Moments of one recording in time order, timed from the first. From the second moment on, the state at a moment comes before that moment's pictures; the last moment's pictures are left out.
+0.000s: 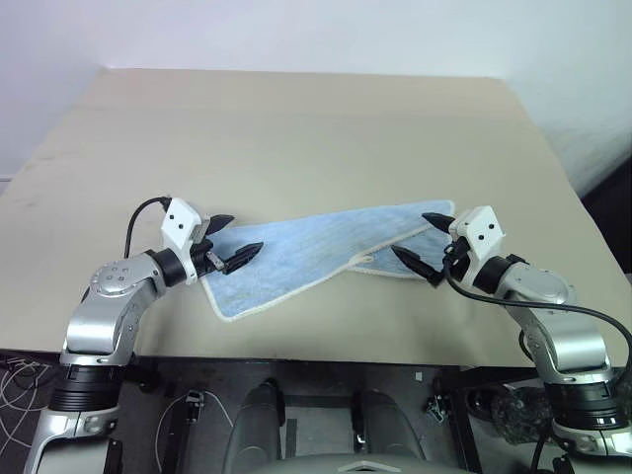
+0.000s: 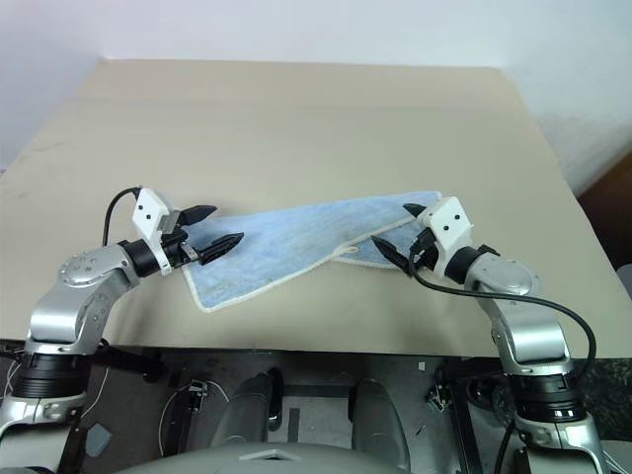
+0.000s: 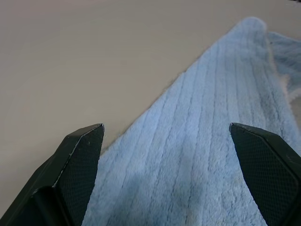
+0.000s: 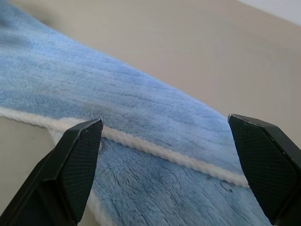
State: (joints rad) left arm -0.29 0.60 0.10 -0.10 -0.39 0.40 -0.80; right arm -0.19 -0.59 -0.08 -0.23 0.28 0.36 0.66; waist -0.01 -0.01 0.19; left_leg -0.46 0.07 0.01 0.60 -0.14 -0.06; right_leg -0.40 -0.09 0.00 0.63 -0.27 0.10
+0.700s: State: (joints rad) left arm -0.48 0.95 -0.08 0.18 -0.38 0.20 -1.58; right arm -0.19 -0.54 -0.05 -0.25 0.26 0.36 0.61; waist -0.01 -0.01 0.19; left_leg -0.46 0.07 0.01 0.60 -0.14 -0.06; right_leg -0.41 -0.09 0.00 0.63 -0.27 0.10
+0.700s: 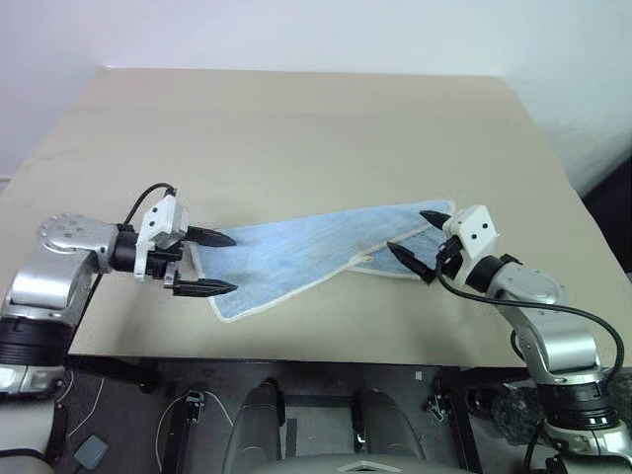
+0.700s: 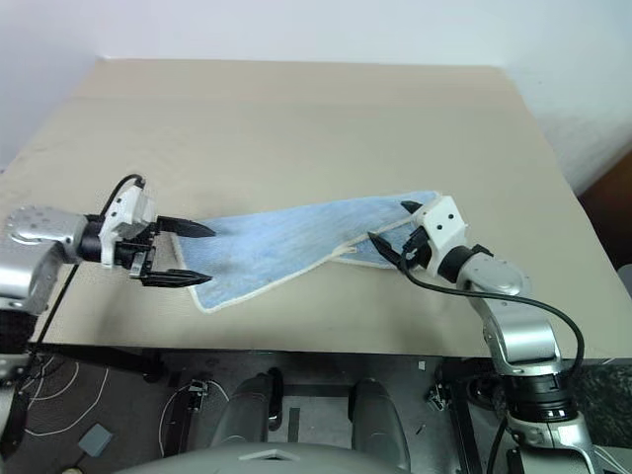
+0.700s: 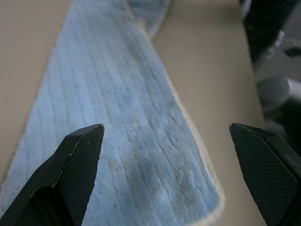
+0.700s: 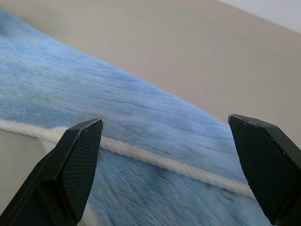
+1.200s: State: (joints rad) left arm -0.54 1.03 -0.39 0.29 -0.27 -0.19 -1.61; right arm -0.18 -0.52 -0.05 -0.25 0.26 0.36 0.60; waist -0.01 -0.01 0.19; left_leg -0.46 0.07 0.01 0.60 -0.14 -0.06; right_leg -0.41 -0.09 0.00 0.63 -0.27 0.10
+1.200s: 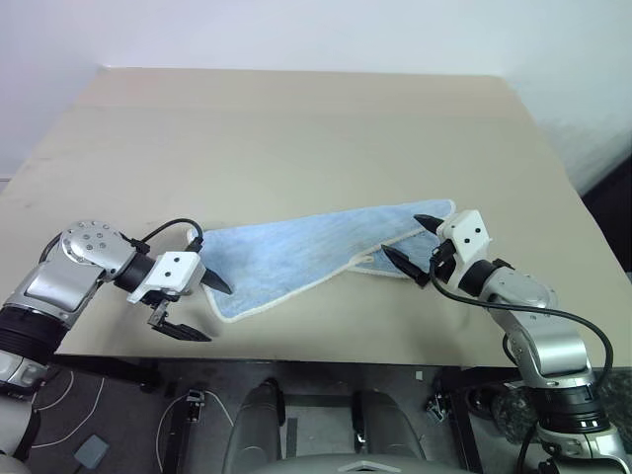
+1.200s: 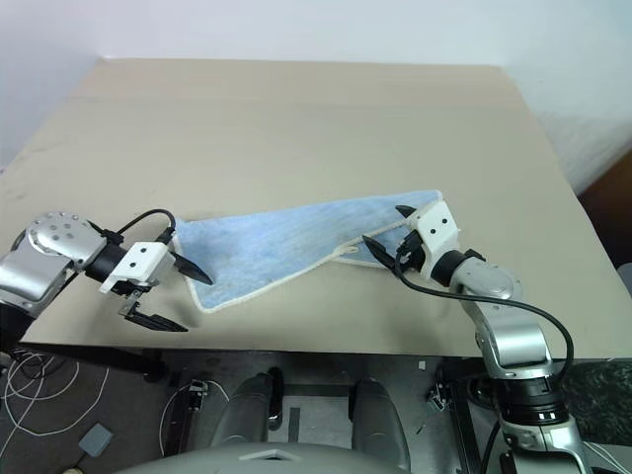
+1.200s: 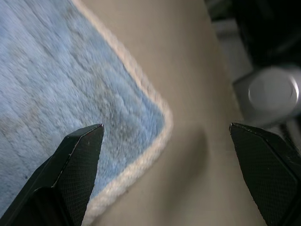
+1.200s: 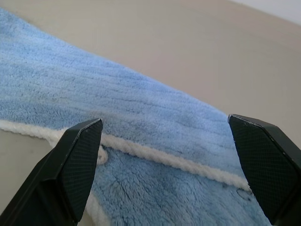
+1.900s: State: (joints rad) left arm -0.56 0.91 -0.33 0.40 -0.19 -0.29 -1.61; right arm -0.18 -0.52 -0.05 -0.25 0.26 0.36 0.60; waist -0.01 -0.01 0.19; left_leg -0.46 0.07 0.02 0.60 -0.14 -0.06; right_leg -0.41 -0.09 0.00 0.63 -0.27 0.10
